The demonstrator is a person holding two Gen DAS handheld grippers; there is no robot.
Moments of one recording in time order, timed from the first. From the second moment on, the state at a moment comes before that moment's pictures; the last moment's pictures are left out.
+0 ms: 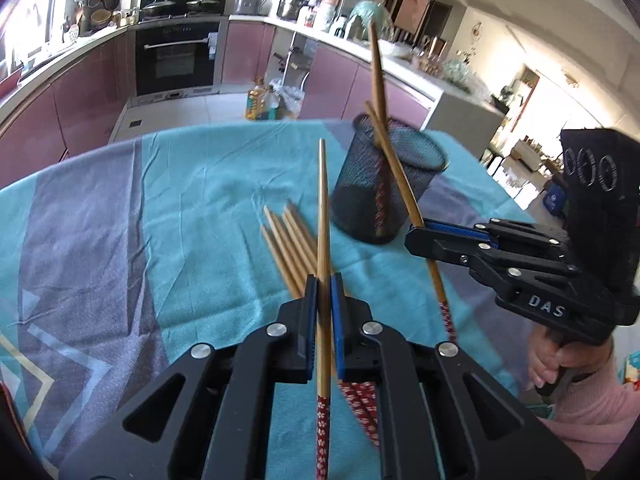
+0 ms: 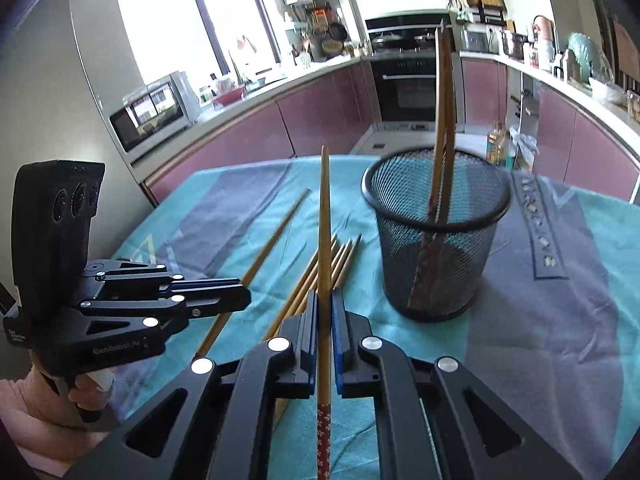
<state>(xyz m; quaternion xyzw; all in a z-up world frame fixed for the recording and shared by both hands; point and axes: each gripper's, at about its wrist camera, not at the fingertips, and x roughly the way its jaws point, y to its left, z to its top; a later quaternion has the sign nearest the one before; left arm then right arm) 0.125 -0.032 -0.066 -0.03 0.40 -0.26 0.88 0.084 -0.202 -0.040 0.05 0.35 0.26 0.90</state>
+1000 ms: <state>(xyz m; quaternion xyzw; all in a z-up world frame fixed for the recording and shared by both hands) 0.144 -0.061 0.072 -0.07 0.24 -0.32 0.91 0.099 -0.259 0.073 0.07 0.20 0.24 0.95</state>
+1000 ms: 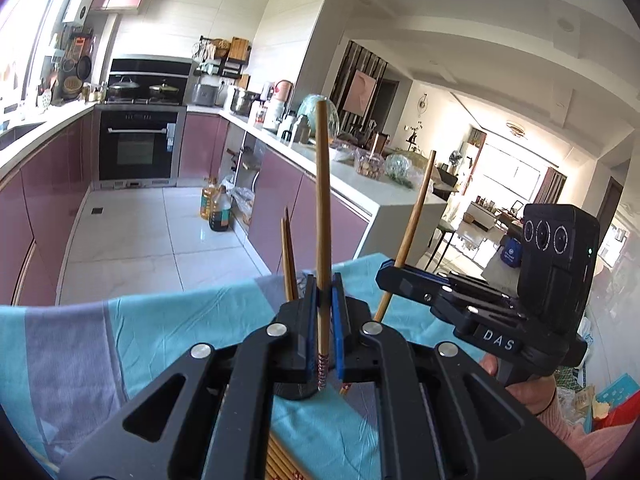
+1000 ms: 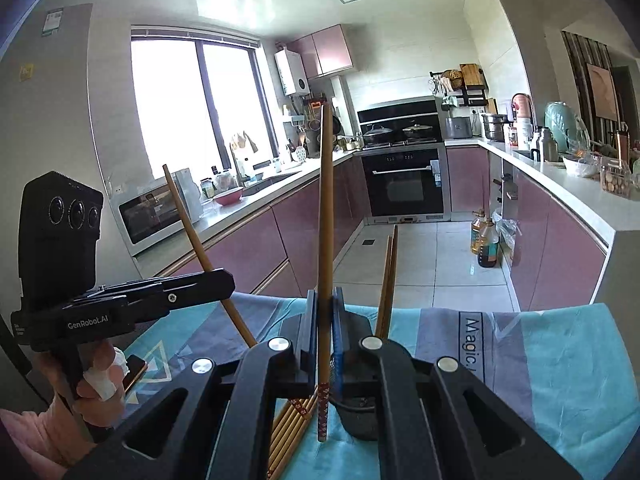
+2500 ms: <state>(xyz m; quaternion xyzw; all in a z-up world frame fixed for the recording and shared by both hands) 0.235 -0.119 0.003 0.00 0.37 -0.30 0.88 0.180 -0.248 0.002 0.07 0.34 0.19 0.92</state>
